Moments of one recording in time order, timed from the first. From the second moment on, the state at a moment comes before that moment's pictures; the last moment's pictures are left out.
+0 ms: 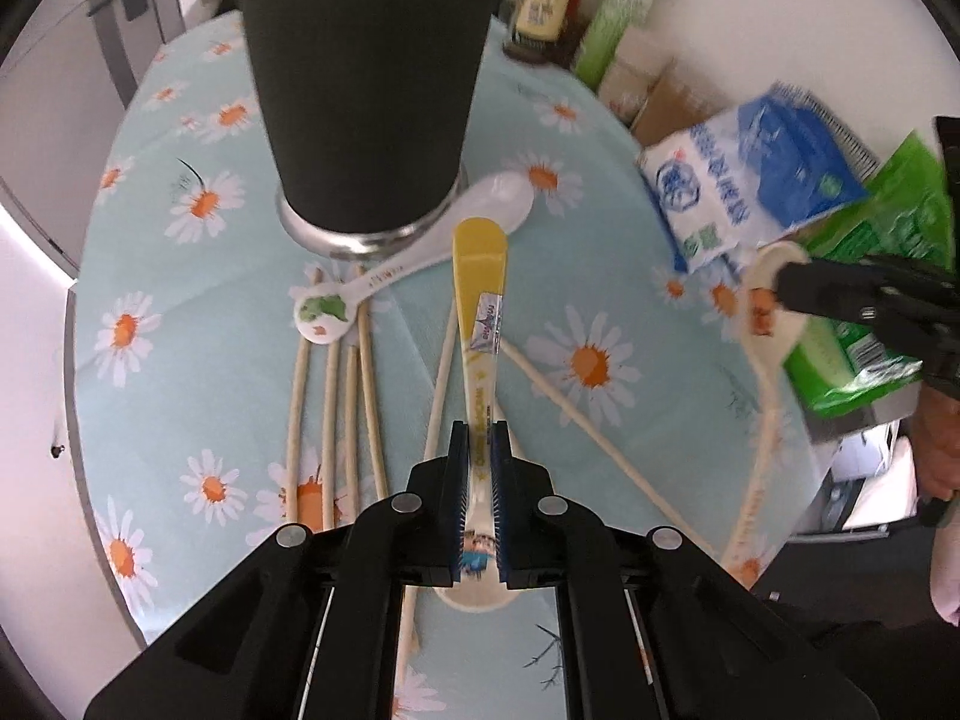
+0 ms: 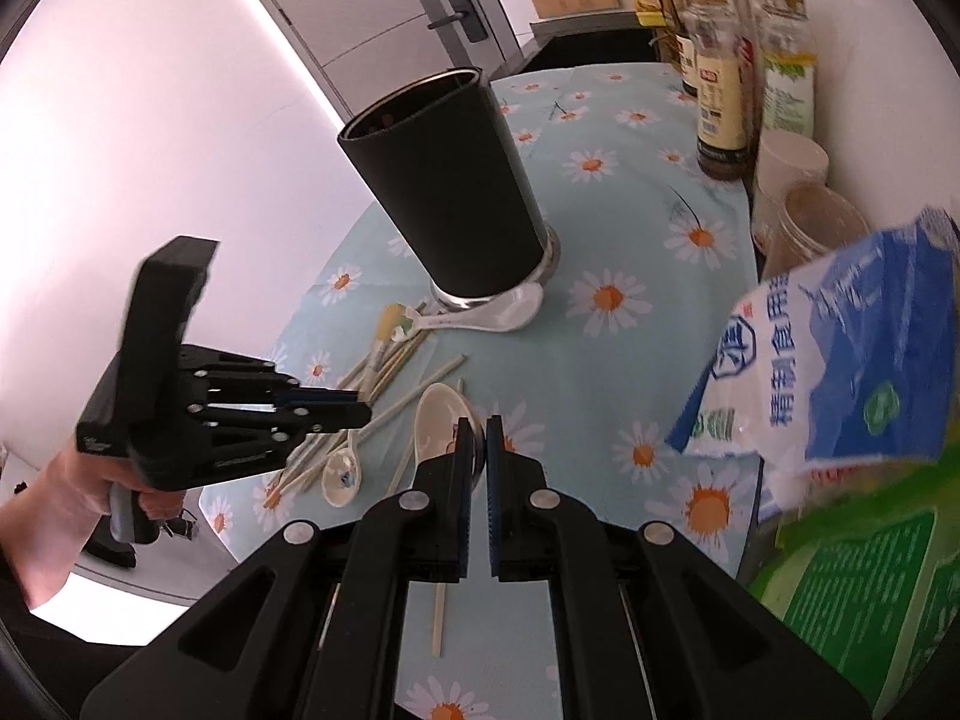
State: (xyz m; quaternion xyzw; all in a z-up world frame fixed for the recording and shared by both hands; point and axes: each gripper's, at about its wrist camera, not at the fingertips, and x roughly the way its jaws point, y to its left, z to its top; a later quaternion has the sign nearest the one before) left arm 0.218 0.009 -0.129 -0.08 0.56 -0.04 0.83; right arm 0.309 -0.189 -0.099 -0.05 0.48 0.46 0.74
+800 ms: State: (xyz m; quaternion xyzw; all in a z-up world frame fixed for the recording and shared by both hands) left arm 0.197 0.043 0.002 -0.10 0.35 -0.07 0.93; right arm 0.300 -0.118 0.005 -0.11 0.35 0.45 0.82
